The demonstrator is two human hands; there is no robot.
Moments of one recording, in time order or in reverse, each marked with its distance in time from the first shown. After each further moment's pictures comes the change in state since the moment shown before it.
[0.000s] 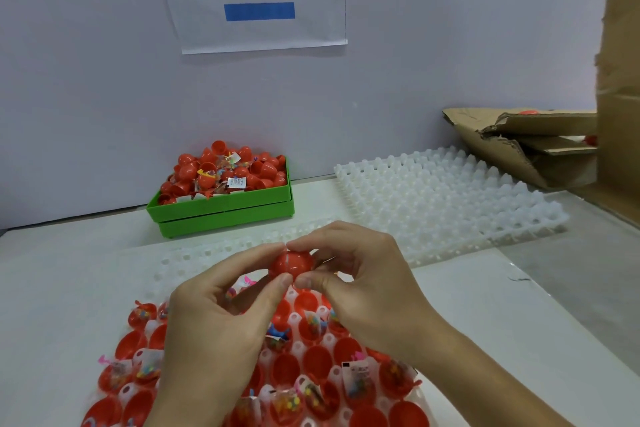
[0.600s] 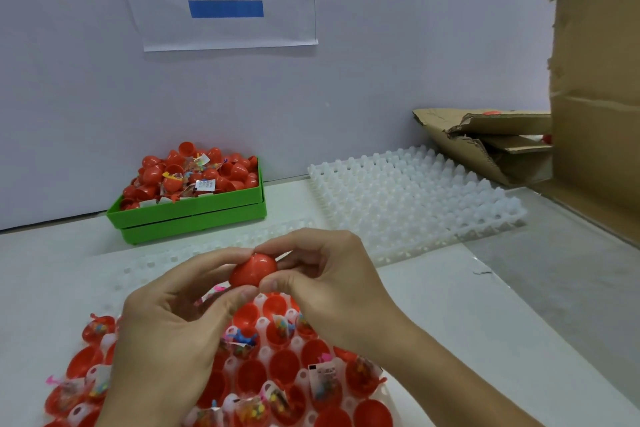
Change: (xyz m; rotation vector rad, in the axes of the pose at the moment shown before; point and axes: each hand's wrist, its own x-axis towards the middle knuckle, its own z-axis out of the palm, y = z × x) left_hand 0.004 -0.009 -0.003 -0.083 -0.063 0.018; right_hand 0.000 -0.005 0.002 0.134 0.009 0.147
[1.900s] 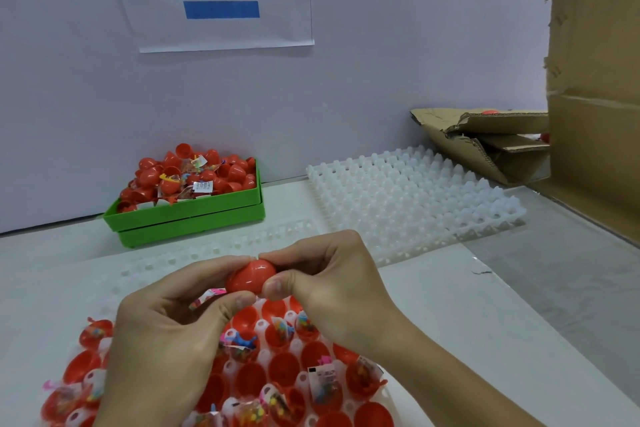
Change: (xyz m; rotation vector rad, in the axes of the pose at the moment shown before) left_hand 0.000 0.007 0.000 0.069 0.006 -0.039; right_hand 0.000 0.003 -0.003 0.025 0.034 0.093
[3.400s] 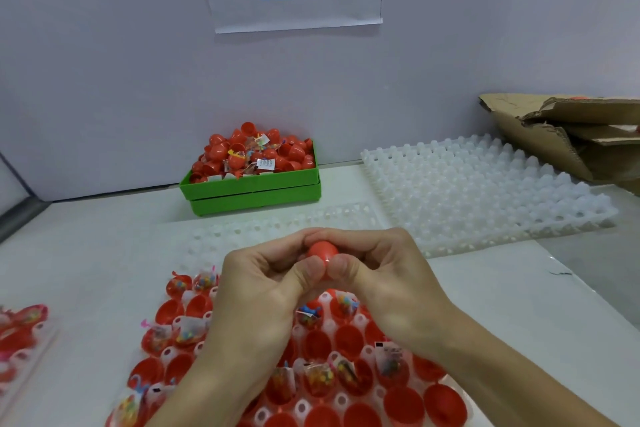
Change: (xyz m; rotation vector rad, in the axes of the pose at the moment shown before) left_hand -0.001 0.005 0.004 -0.440 -0.078 -0.219; right_hand -0.007 0.005 0.019 0.237 -0.130 -0.039
